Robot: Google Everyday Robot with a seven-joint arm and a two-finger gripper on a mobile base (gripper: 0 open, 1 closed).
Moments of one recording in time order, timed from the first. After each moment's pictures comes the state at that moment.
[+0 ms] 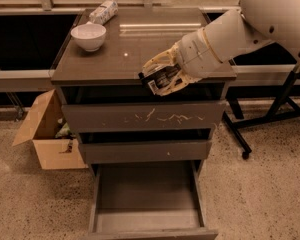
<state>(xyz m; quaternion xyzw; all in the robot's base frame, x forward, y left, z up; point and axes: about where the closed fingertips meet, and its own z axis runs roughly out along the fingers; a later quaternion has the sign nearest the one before) 0.555 -0.033 0.914 -0.87 0.28 0.02 0.40</state>
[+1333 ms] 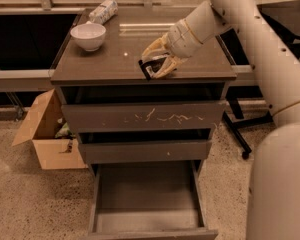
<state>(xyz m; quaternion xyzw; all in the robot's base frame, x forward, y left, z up) 0.682 -0.035 0.870 -0.86 0.34 0.09 0.36</state>
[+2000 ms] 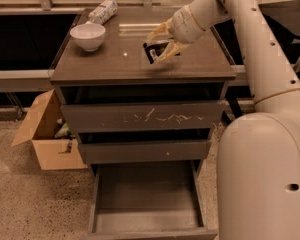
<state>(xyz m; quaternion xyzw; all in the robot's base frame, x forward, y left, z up) 0.739 -0.043 0.890 -0.85 0.36 0.06 0.39</state>
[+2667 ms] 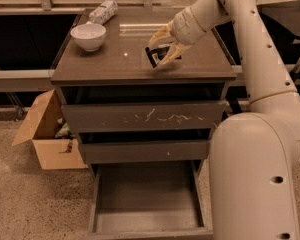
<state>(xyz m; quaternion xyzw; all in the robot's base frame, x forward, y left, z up) 0.739 -0.050 0.885 -0.85 0.35 0.07 0.39</state>
